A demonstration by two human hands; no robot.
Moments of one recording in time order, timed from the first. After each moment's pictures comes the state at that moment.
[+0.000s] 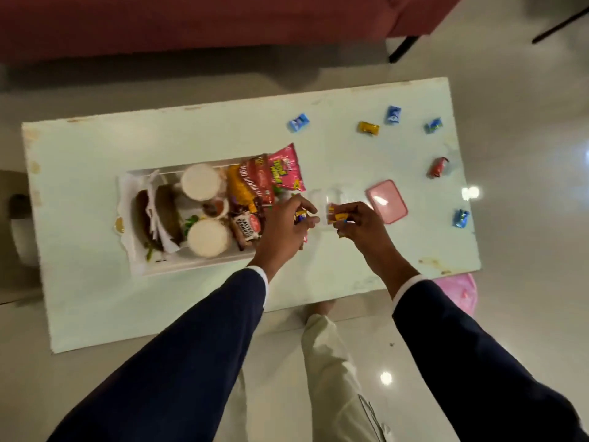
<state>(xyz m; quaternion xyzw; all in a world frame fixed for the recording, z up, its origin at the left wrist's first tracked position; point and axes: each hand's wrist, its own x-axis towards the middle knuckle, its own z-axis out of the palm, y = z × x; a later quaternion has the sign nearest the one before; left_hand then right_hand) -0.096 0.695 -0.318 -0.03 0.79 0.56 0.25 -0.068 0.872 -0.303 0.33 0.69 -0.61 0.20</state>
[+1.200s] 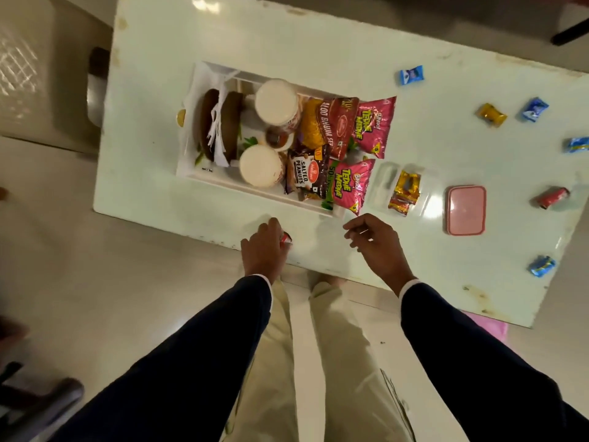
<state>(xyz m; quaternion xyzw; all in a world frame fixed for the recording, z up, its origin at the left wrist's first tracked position) 0.050 0.624 -0.402 -0.26 0.90 0.19 0.31 -0.028 0.847 -0.372 0.09 0.79 -0.48 0.36</state>
